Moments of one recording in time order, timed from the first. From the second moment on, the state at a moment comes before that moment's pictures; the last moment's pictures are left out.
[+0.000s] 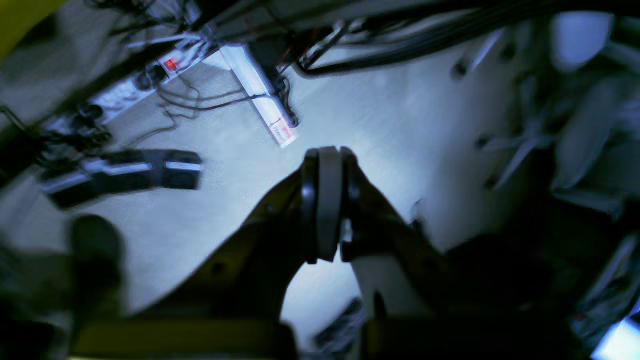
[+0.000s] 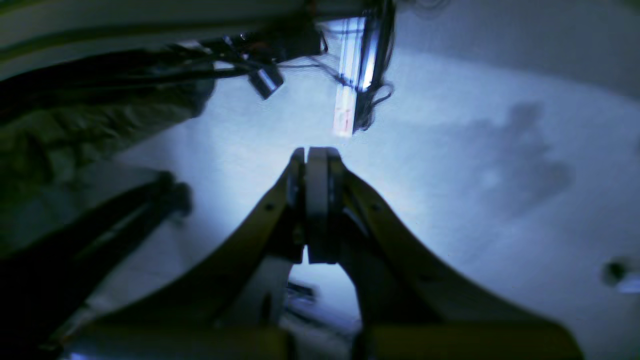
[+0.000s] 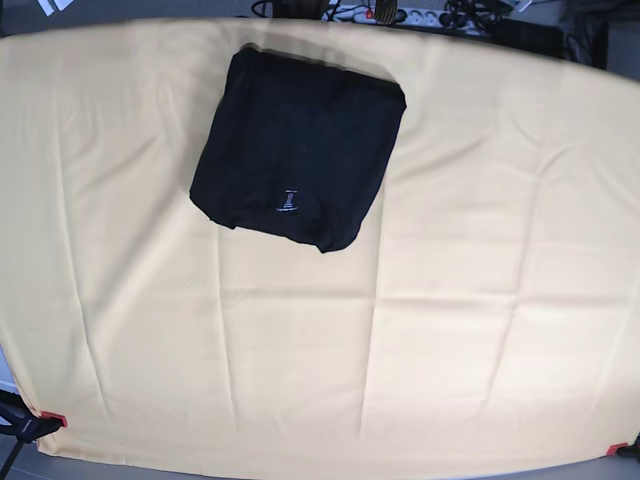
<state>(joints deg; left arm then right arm) 73.8 -22.4 -29.5 128.3 -60.3 -40.1 66.5 -66.7 16.5 41.7 114.9 65.0 40.8 -76.1</state>
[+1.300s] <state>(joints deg) 18.6 -10.5 11.1 29.6 -15.0 -18.1 -5.4 -19.2 10.6 -11.2 32.5 5.7 15.9 -0.9</state>
